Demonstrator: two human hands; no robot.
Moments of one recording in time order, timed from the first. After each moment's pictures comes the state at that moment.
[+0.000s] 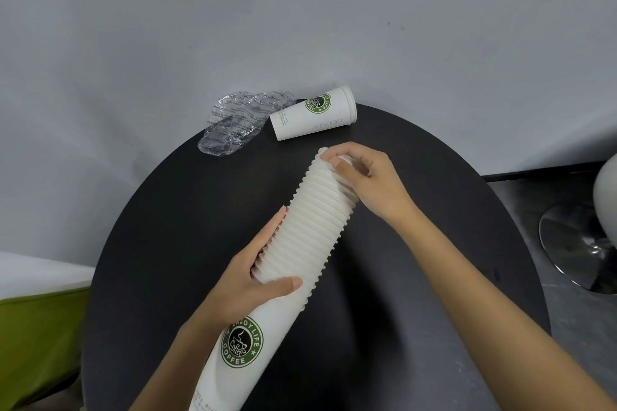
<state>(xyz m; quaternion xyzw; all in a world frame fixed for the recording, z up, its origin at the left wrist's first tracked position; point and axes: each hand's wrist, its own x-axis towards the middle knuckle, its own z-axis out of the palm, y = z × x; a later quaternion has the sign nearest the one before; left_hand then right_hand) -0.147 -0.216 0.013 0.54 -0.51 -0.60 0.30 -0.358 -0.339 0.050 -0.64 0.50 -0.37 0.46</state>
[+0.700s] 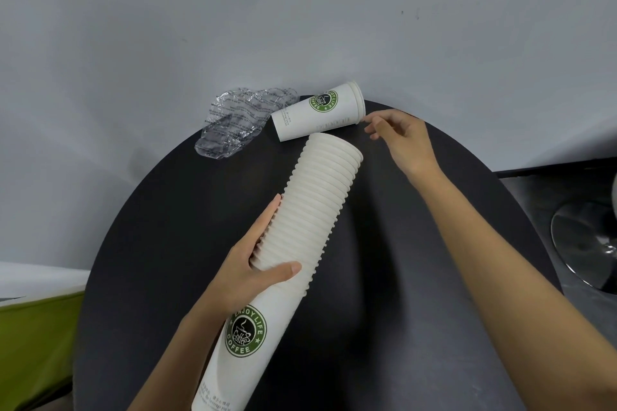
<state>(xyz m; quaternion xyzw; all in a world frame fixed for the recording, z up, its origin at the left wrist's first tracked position) -0.140 -0.255 -0.007 0.56 -0.51 -0.57 0.32 -0.391 -0.431 0.009 -0.57 0.58 -0.41 0.42</state>
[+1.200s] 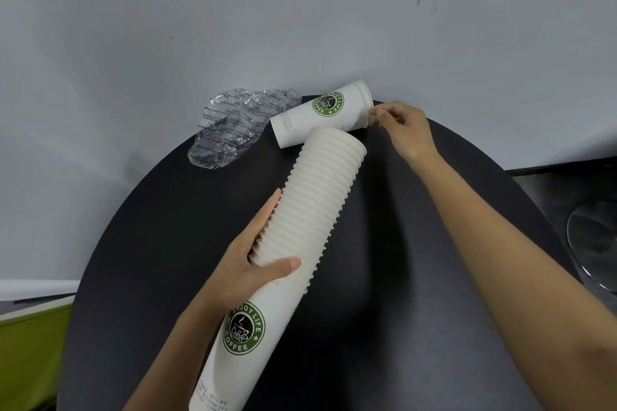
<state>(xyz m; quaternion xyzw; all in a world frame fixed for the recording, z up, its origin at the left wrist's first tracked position) -0.135 -0.299 -0.025 0.55 -0.51 -0.57 0.32 -0.391 -0.499 -0.035 -0.57 0.61 -0.38 0.40</state>
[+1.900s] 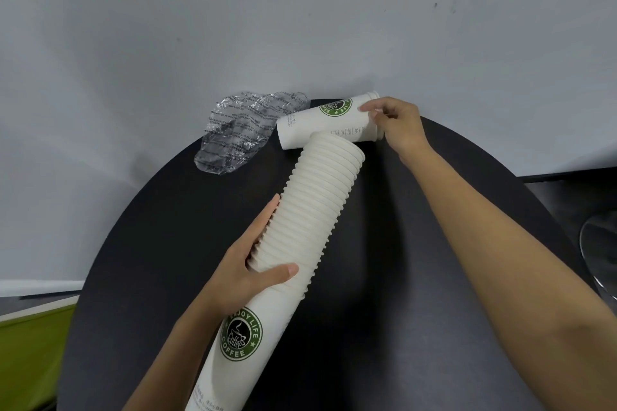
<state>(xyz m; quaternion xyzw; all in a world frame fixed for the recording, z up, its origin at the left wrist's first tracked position) -0.123 -0.305 -0.031 0.56 -0.51 -0.57 0.32 -0.369 -0.528 -0.043 -0.55 0.58 -0.40 0.44</state>
